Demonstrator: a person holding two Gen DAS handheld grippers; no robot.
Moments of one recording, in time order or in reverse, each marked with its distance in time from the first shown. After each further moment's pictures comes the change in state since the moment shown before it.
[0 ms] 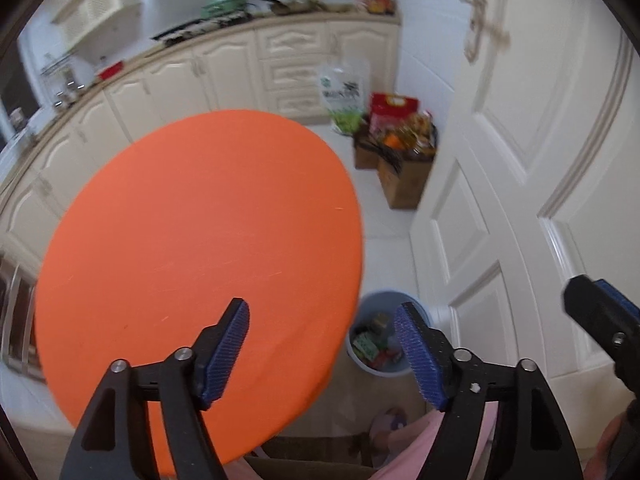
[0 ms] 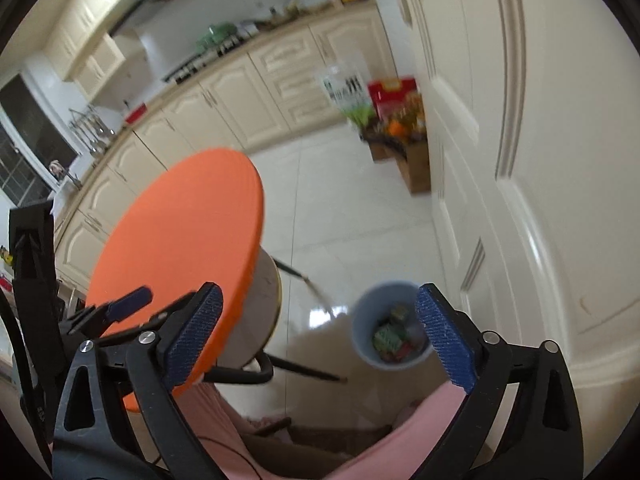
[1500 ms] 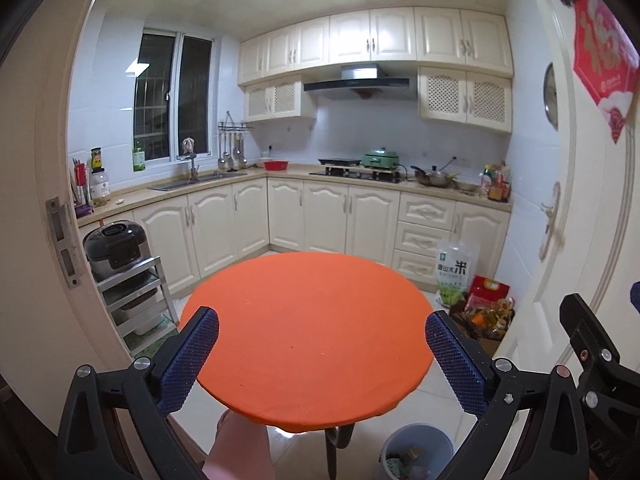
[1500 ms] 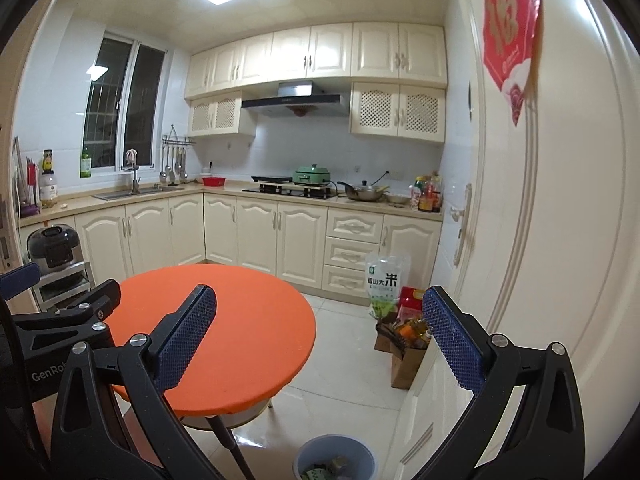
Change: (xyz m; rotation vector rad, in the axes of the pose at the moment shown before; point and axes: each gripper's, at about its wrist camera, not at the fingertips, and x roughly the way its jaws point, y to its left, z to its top) left arm -0.246 -0.139 -0.280 -0.378 -0.576 0.361; right arm -0.178 0.126 -0.057 -0.520 -0.580 0.024
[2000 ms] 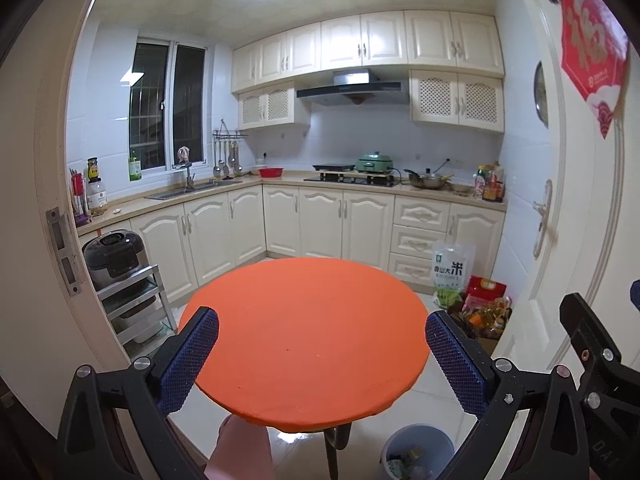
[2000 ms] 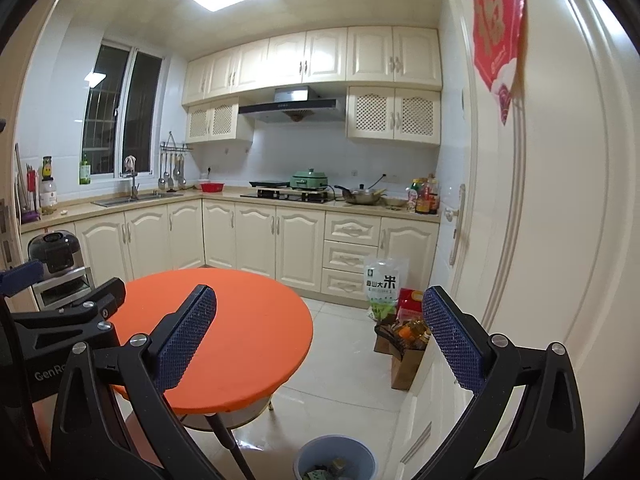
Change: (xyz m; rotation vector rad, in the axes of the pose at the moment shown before) left arm 0.010 0.002 0.008 0.023 -0.012 -0.018; right arm -0.013 -0.012 -0.004 0.024 -0.014 -0.002
